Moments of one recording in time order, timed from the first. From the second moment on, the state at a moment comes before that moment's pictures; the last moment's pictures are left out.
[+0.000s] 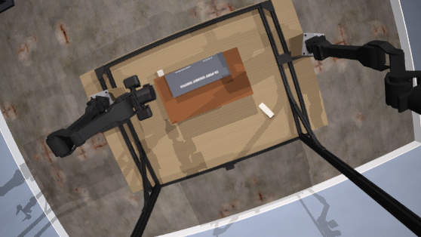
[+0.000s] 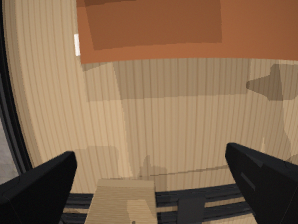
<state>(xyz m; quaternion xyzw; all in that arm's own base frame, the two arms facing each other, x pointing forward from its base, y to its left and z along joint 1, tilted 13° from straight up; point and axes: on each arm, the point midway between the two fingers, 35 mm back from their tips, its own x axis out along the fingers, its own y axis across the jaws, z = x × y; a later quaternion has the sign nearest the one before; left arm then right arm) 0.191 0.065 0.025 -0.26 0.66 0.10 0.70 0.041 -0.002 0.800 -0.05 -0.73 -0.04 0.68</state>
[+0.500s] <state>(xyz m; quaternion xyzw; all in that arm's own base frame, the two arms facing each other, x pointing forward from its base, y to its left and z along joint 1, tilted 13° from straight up) 0.191 0.065 0.025 -0.26 0.66 0.10 0.70 0.084 -0.019 0.793 -0.11 -0.67 -0.10 0.73</state>
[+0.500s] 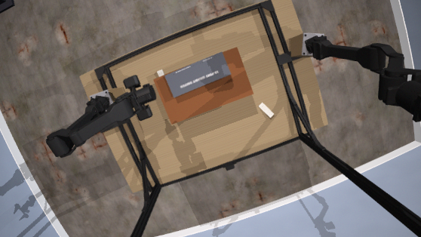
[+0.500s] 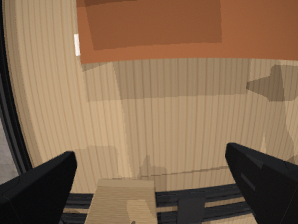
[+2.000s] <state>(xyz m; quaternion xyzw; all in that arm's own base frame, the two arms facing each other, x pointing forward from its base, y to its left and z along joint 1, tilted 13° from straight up) 0.191 0.065 0.025 -0.26 0.66 0.10 0.70 0.401 -0.094 0.477 -0.06 -0.06 -0.09 0.99</state>
